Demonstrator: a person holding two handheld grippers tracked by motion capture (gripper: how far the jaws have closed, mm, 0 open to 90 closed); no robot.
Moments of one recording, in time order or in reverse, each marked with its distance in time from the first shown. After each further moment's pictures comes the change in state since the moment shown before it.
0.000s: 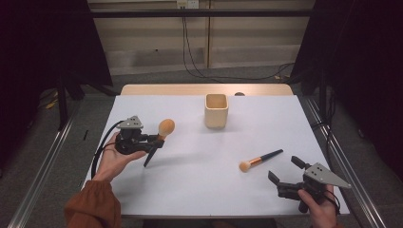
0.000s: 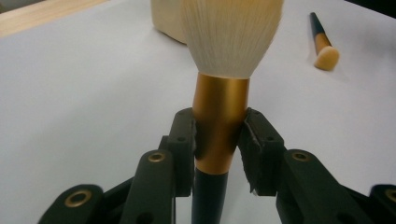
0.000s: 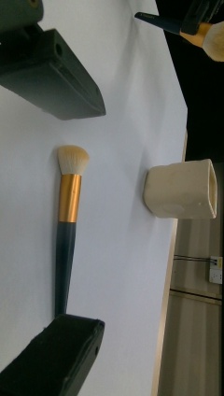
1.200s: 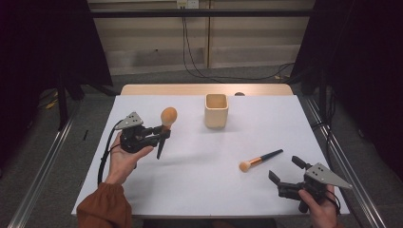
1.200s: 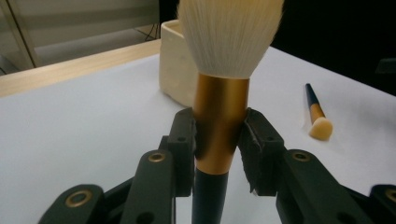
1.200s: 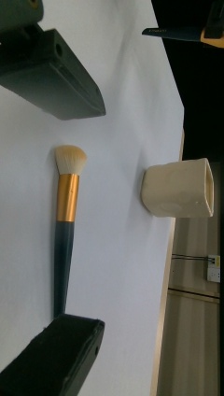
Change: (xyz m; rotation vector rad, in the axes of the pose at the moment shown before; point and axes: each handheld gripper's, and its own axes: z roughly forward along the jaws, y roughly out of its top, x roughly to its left) left arm -0.019 0.016 0.004 -0.241 0.040 -0.050; right arm -0.001 0.000 -0.001 -0.008 -0.002 0.006
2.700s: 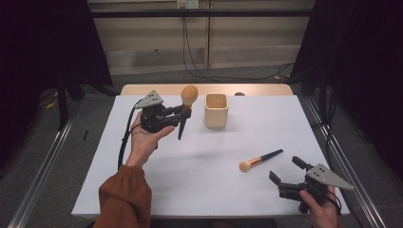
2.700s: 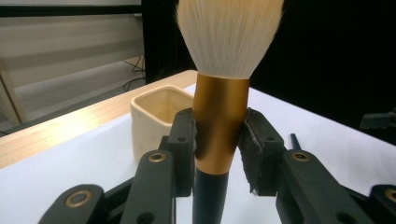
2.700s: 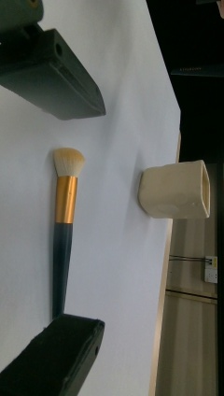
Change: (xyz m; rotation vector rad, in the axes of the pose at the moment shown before) left arm -0.020 0.060 0.049 -0.088 -0.059 0.041; right arm 0.000 0.000 -0.002 -0.013 0.007 0.009
